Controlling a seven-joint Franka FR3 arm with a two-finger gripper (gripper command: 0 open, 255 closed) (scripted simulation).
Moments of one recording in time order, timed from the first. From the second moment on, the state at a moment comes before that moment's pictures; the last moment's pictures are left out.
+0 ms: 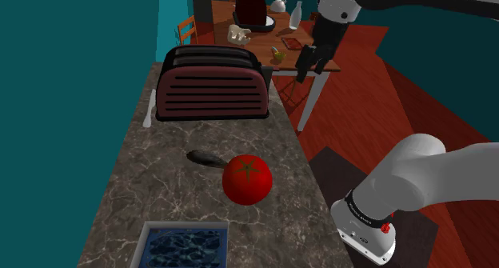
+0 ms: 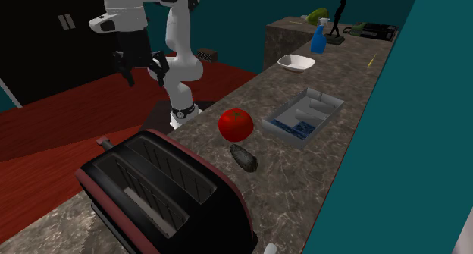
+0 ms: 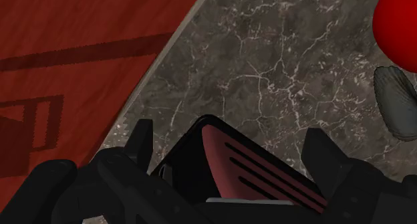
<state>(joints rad) -0.02 -0.74 0.06 -2.35 0.05 1.67 0.02</state>
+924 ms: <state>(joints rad) 0.09 -0.48 0.26 -2.34 0.08 1.90 0.09</state>
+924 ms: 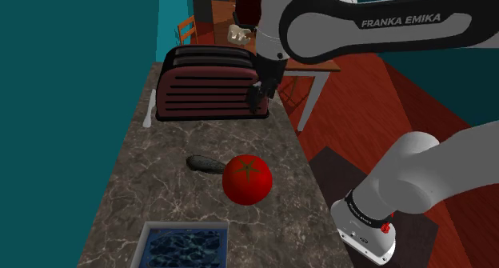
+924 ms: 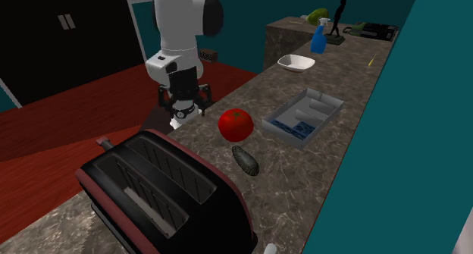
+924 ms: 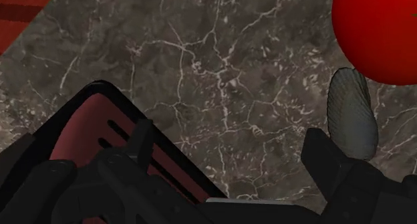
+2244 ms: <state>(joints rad) 0.20 0.01 0.52 -2.20 -0.12 2.16 0.27</state>
